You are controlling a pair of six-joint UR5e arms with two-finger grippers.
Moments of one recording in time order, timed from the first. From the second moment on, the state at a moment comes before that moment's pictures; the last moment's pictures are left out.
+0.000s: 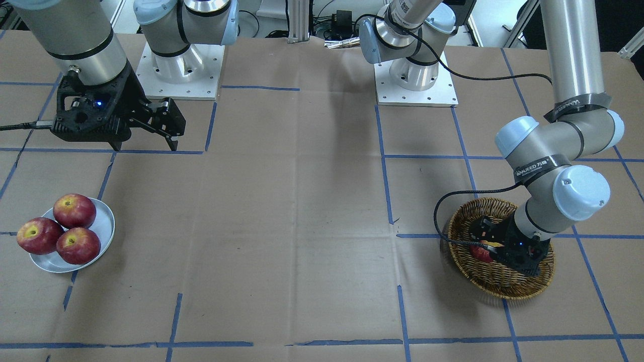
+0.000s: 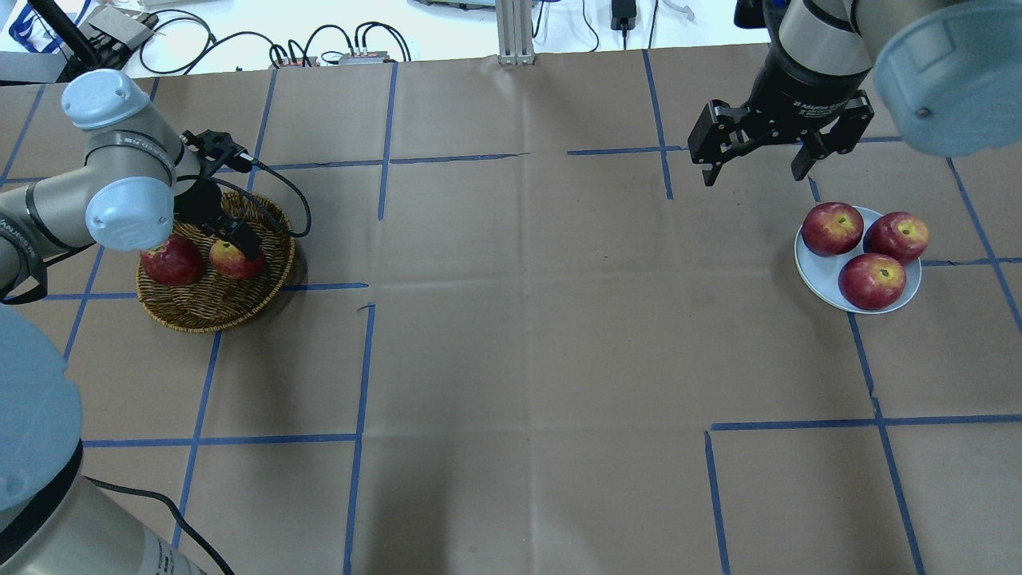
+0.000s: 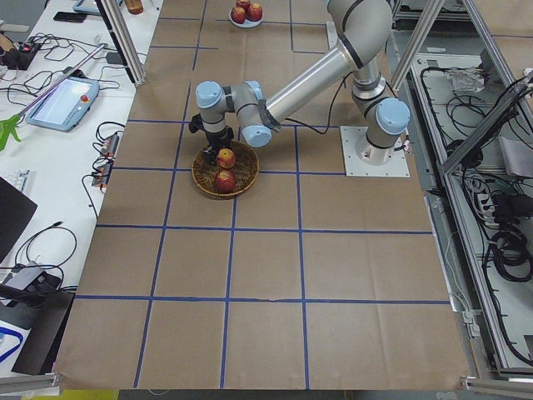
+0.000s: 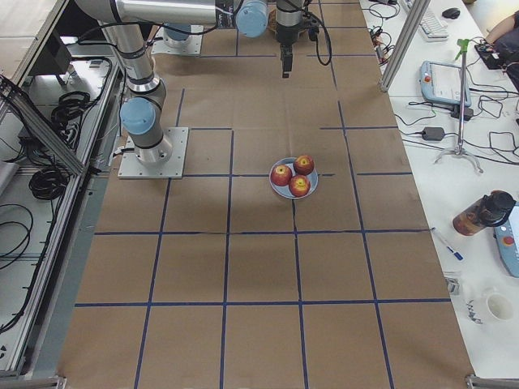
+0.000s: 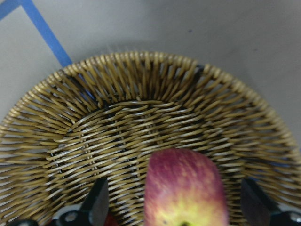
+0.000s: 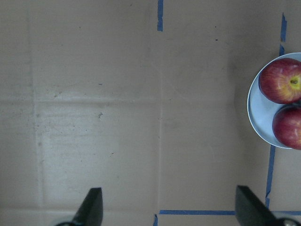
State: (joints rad) left arm -1.24 -2.04 -1.75 -0.95 1.61 0.86; right arm 1.56 -1.53 1.59 -1.65 -1.57 -0.03
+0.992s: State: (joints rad) left arm -1.26 -1.98 -1.77 -0.97 1.62 0.85; right arm 1.56 -1.53 1.59 -1.65 -1.57 -0.03
